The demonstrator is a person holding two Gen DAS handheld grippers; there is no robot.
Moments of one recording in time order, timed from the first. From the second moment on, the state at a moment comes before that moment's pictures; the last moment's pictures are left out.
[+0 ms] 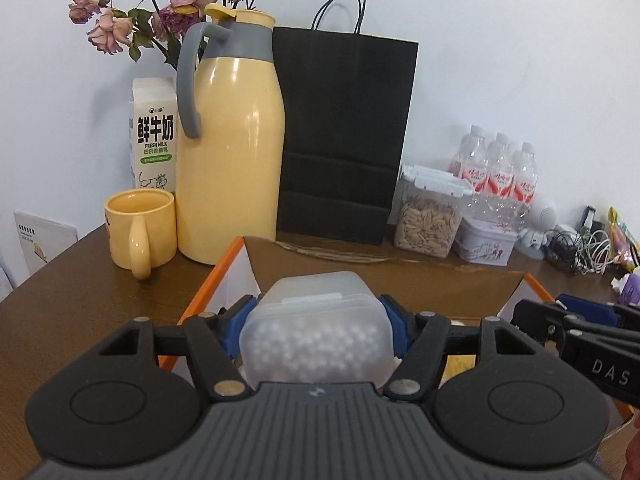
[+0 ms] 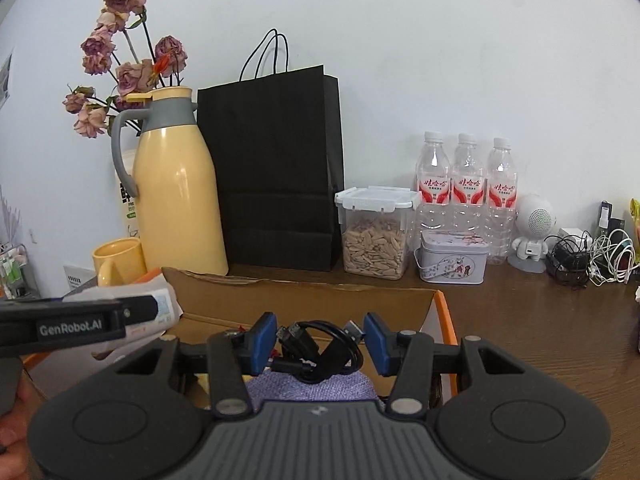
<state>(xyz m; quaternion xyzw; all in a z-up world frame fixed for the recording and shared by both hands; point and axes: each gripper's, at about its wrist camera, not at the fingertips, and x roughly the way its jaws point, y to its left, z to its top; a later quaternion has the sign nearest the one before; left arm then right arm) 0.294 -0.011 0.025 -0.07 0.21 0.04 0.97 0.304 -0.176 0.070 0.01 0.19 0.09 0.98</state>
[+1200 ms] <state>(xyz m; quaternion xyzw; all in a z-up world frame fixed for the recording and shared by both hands) 0.209 -0.009 0.054 -0.05 0.13 0.03 0.99 0.220 -0.180 0.084 -0.01 0.16 0.09 0.98</state>
